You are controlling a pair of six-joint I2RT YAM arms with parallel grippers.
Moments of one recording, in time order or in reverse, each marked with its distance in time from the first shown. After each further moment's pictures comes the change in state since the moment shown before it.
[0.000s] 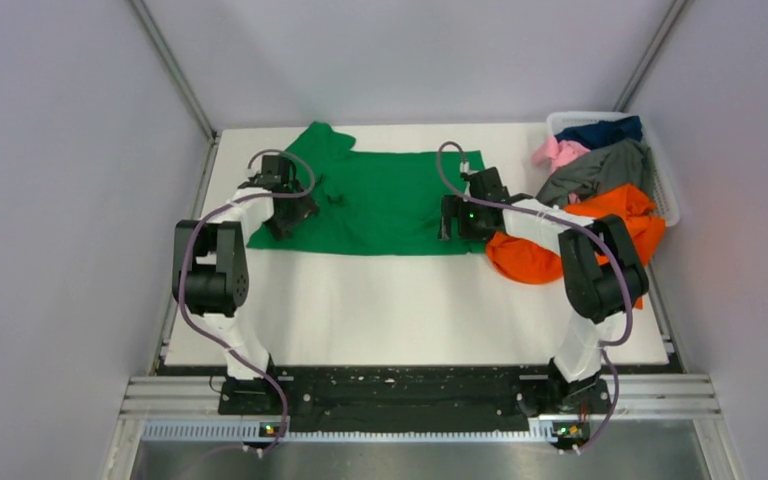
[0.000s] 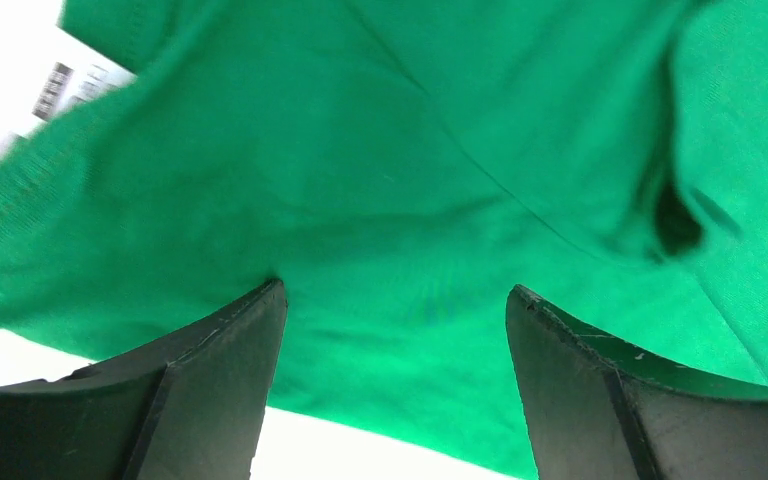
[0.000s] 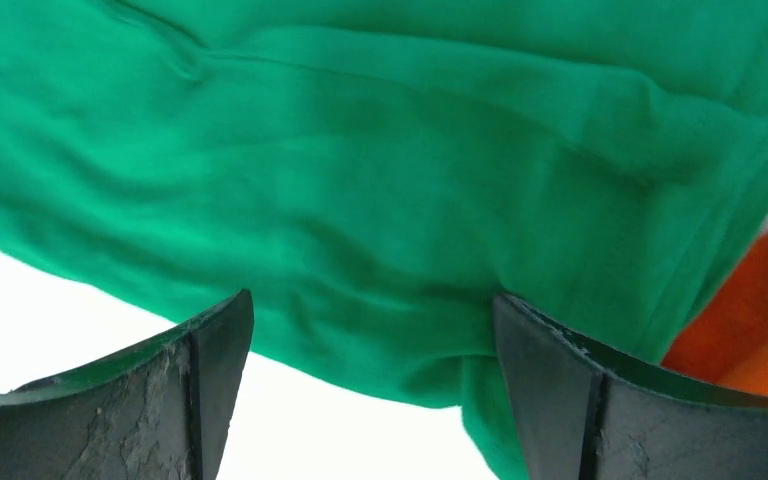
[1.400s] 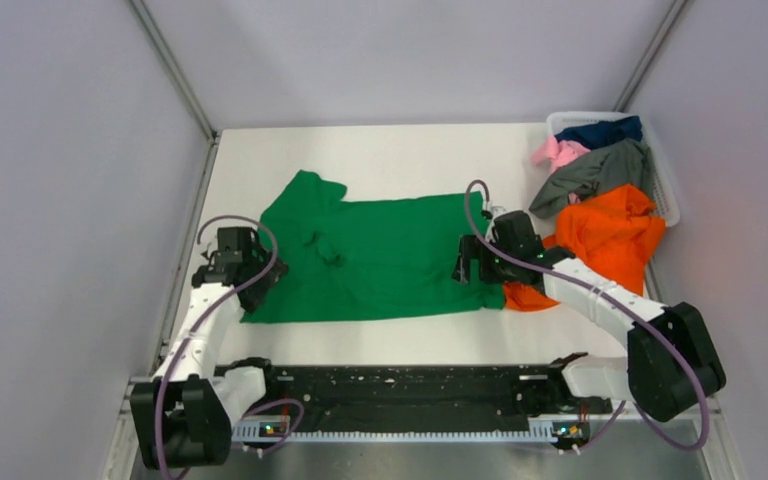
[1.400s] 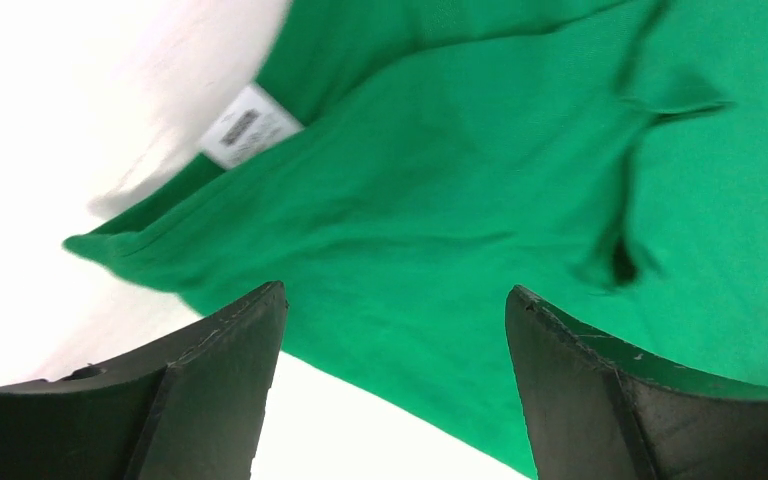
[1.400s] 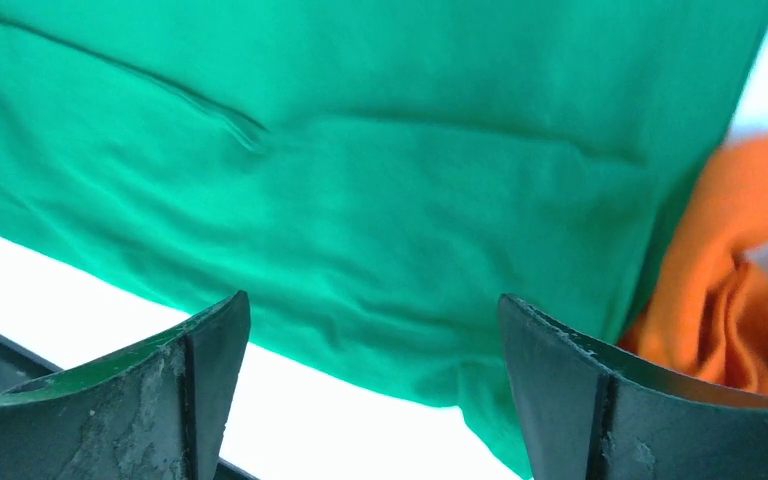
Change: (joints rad) left arm 0.140 -0.816 -0.628 -0.224 -0.018 -0.153; right arm 0.057 -0.541 -0.479 -0.037 -0.018 0.061
